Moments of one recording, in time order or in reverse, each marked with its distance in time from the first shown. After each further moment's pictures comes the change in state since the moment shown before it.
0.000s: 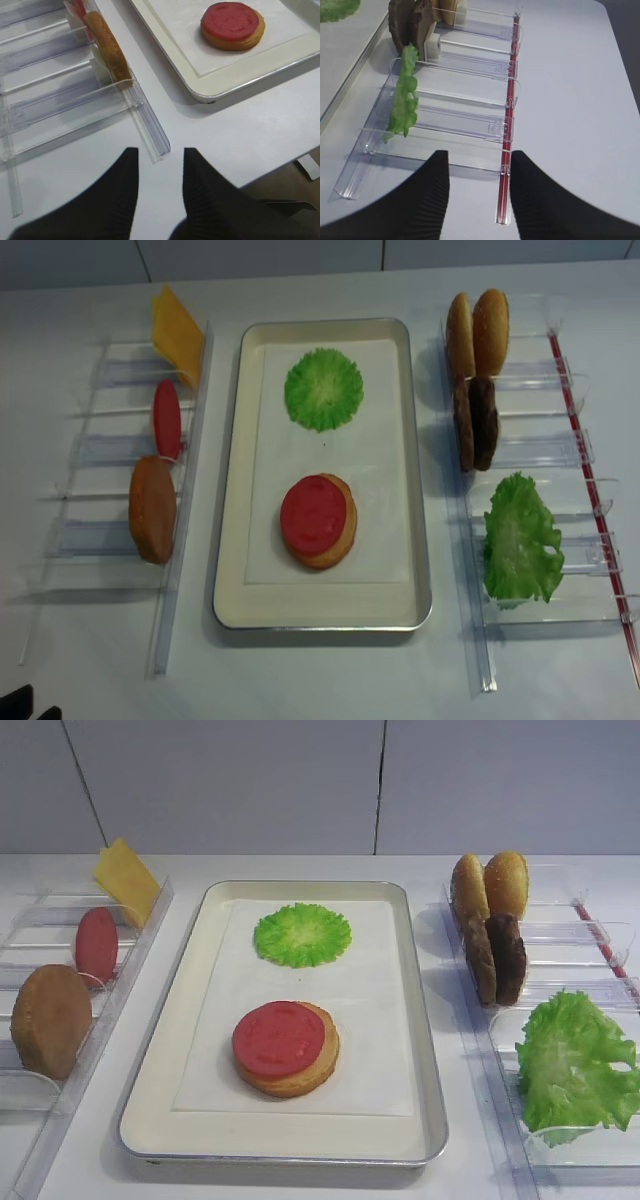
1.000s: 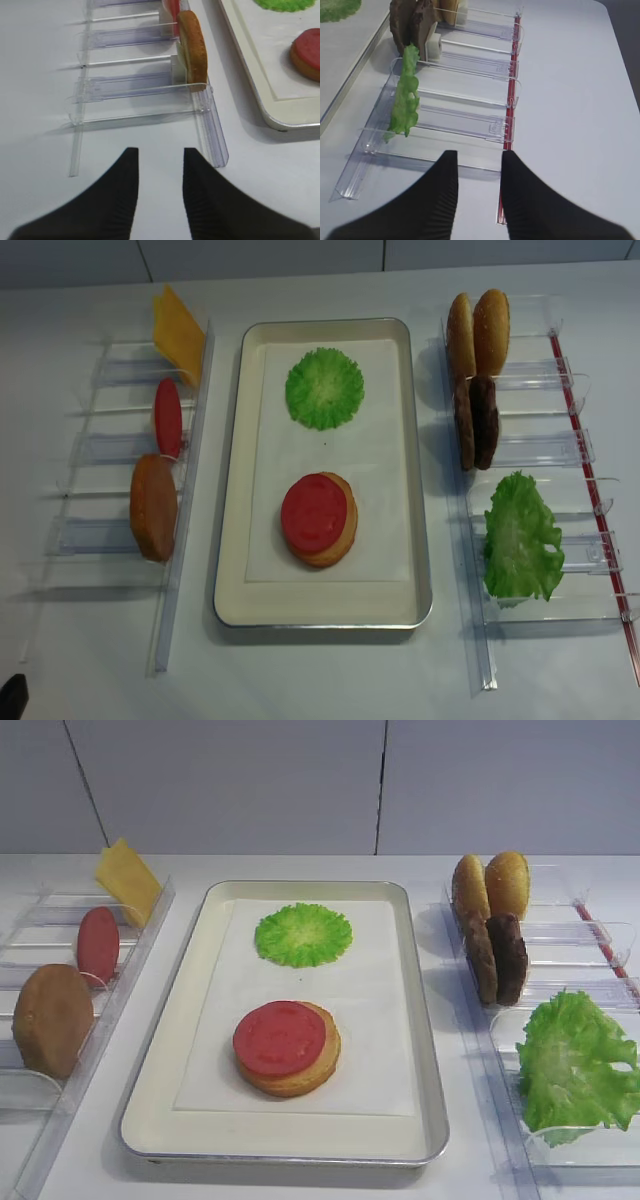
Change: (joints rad) left arm 0.343 0.000 0.007 0.007 -0.014 -0.008; right arm 0.000 0.000 0.000 0.000 0.000 0.000
